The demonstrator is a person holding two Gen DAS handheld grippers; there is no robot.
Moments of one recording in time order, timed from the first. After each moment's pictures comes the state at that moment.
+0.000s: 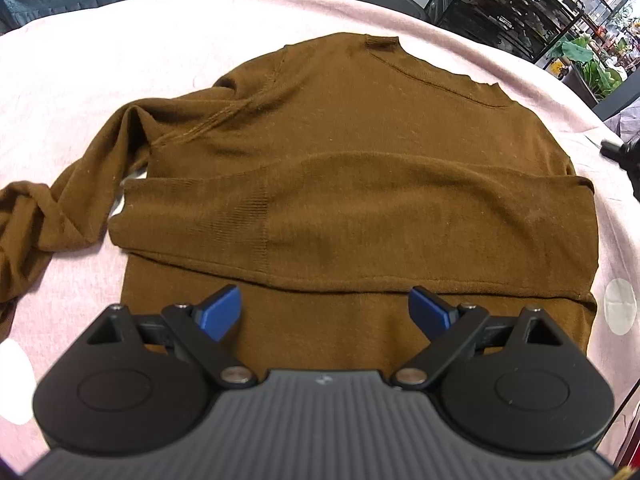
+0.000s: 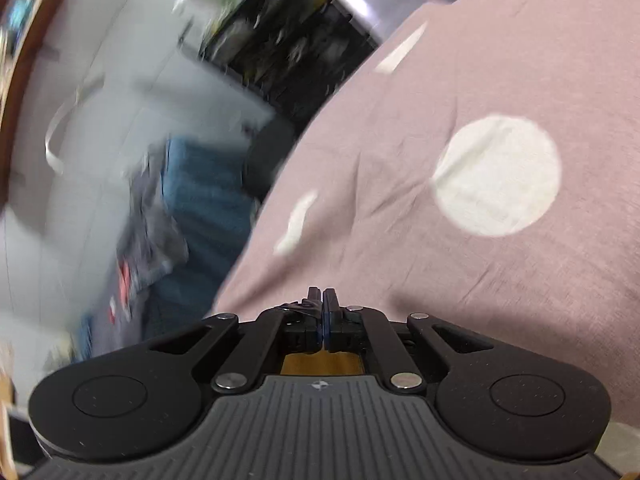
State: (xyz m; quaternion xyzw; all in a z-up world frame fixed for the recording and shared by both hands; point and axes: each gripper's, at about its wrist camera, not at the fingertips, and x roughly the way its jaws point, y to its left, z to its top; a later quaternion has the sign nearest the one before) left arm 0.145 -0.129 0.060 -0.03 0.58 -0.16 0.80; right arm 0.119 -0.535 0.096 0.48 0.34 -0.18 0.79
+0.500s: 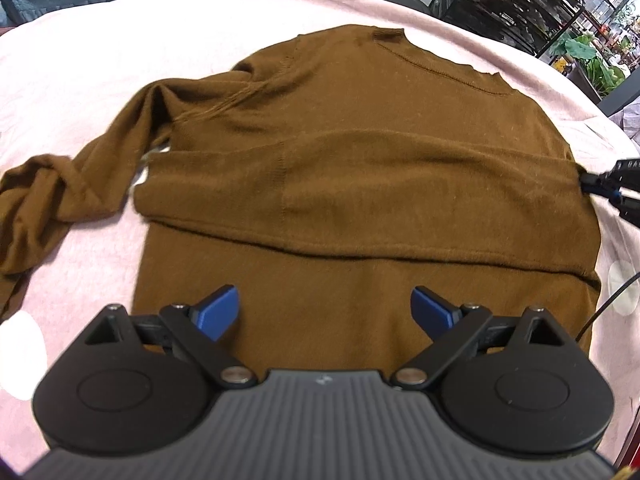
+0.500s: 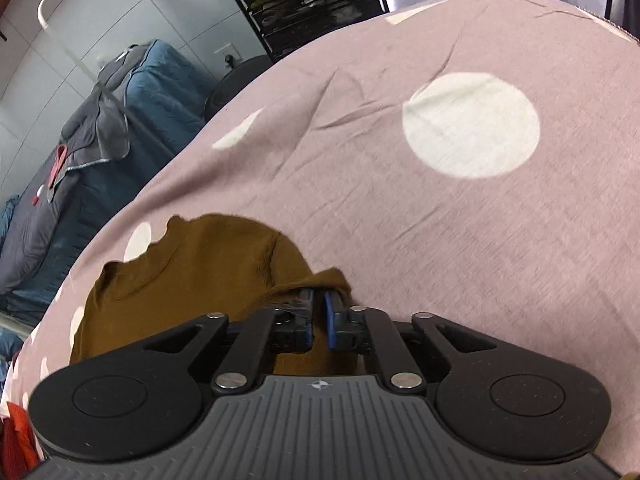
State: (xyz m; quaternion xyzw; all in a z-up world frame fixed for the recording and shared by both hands) left arm 0.120 -0.112 0.063 -0.02 0.57 -0.15 0.80; right arm 0.112 -0.513 0.065 0.32 0.42 -0.19 0.83
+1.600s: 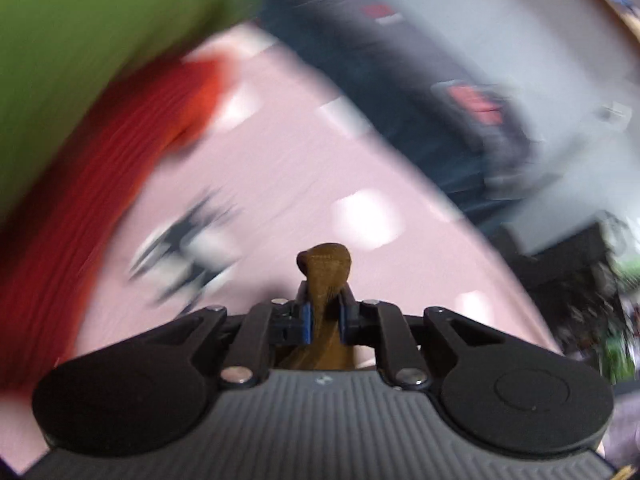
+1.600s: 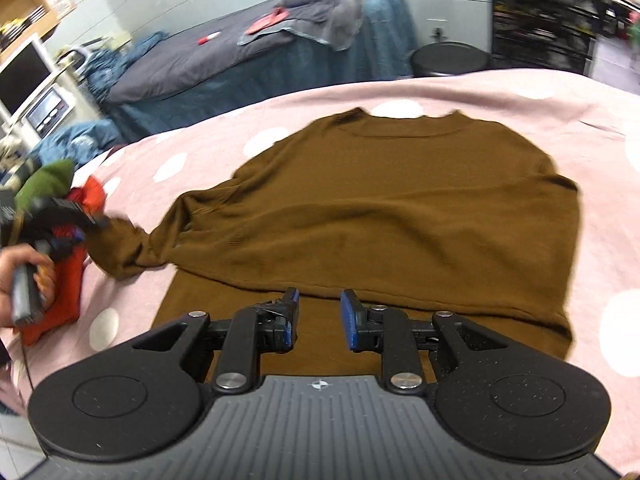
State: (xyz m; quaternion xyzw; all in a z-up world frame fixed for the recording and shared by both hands) left arm 0.196 0.129 0.107 -0.29 0.41 0.02 0.87; right arm 0.045 -0.302 0.126 0.14 0.46 0.04 0.88
